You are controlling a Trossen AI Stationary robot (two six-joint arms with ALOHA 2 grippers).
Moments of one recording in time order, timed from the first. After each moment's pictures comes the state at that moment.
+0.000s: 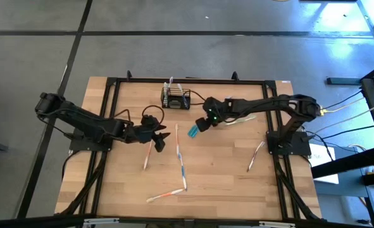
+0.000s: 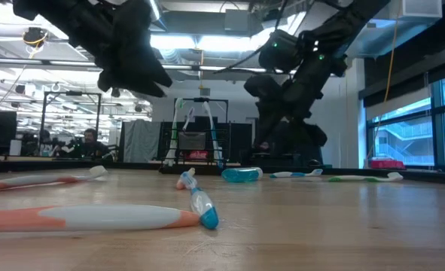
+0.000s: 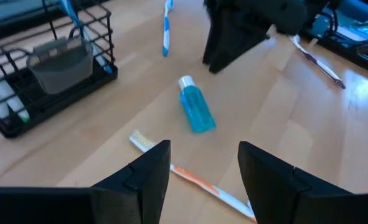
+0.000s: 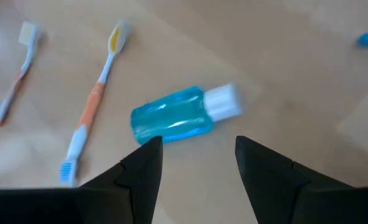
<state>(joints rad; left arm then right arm) -0.21 1.20 0.63 -0.07 -0.55 -0.66 -0.22 1.71 0.97 -0.27 -0.17 0.83</state>
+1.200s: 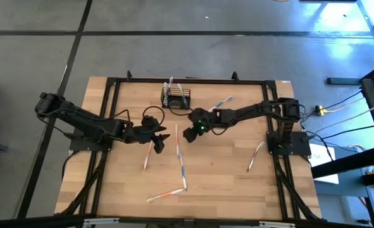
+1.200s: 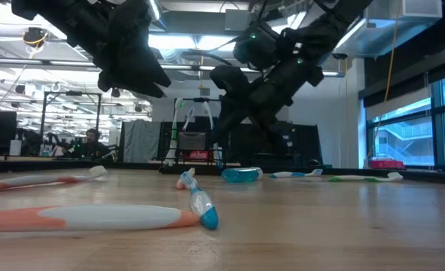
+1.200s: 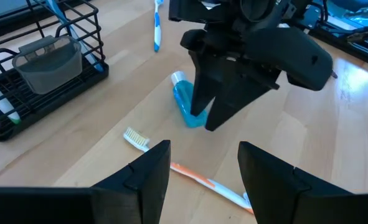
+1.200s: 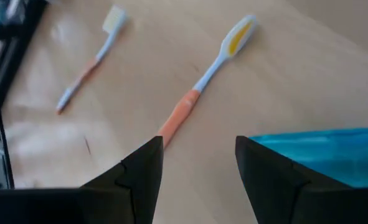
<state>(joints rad) -0.22 1.20 0.63 -0.08 -0.52 -0.64 -0.08 1.90 1.08 -0.01 -0.18 0.81</state>
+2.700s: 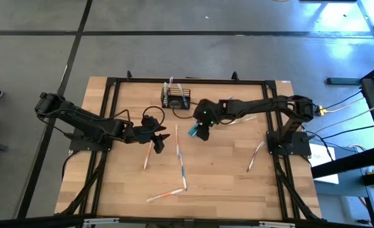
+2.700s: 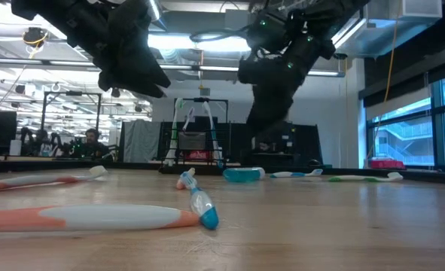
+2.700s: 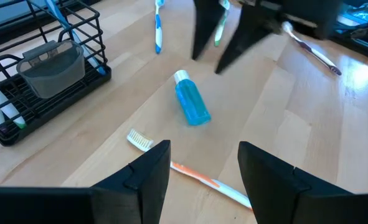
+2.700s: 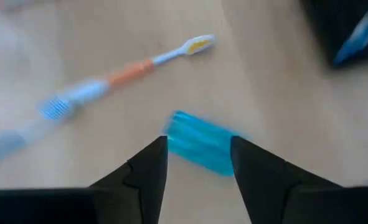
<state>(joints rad) -0.22 1.20 0.63 -0.08 -0.53 -0.61 -0.15 1.74 1.12 -0.35 -0.09 0.09</state>
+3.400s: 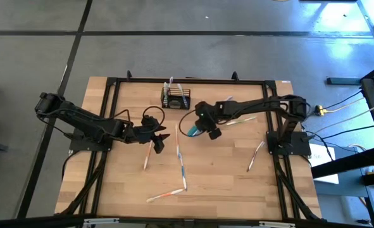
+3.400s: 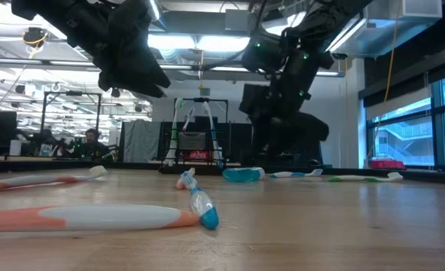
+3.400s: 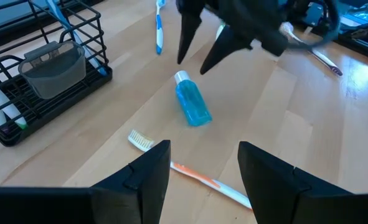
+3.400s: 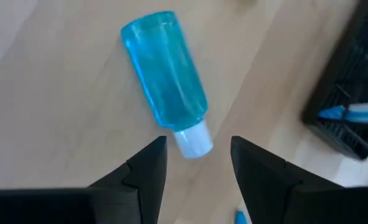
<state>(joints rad) -0.22 1.20 0.63 -0.08 -0.53 -0.61 -0.15 1.82 1.12 -0.42 0.06 -0.75</state>
